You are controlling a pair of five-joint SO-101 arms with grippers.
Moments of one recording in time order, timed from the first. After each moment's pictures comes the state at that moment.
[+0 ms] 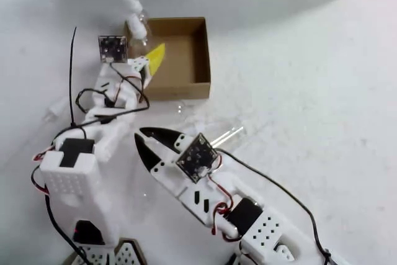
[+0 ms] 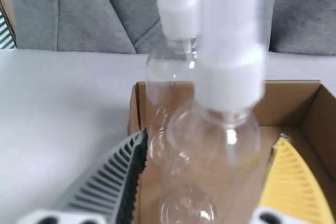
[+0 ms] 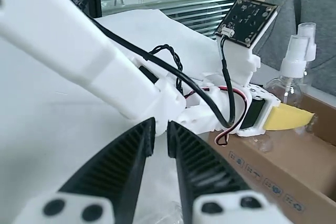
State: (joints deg) left arm -2.6 25.5 34.5 -36.3 5.4; right arm -51.3 -66.2 82.6 -1.4 5.2
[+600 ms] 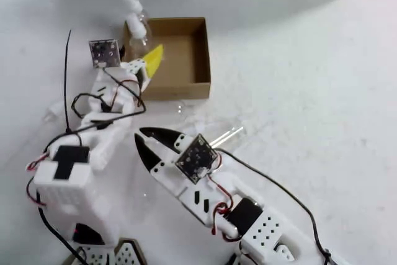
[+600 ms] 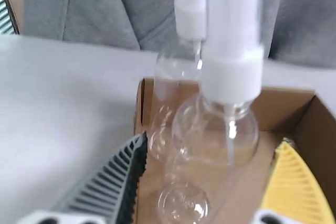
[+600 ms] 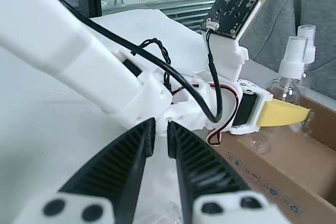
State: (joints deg) left arm -3.0 19.6 41.0 -36.3 9.9; right arm -51.3 -66.2 82.6 -1.4 5.9
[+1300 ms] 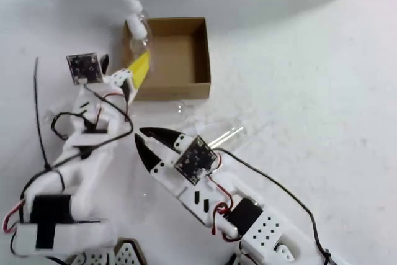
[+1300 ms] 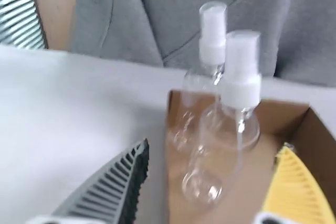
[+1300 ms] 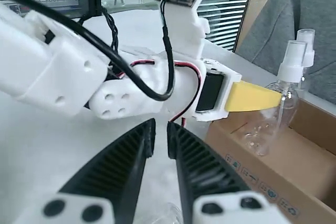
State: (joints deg) left arm -6.1 -6.5 60.7 -29.8 10.5; right arm -51.3 -66.2 82.6 -1.4 7.3
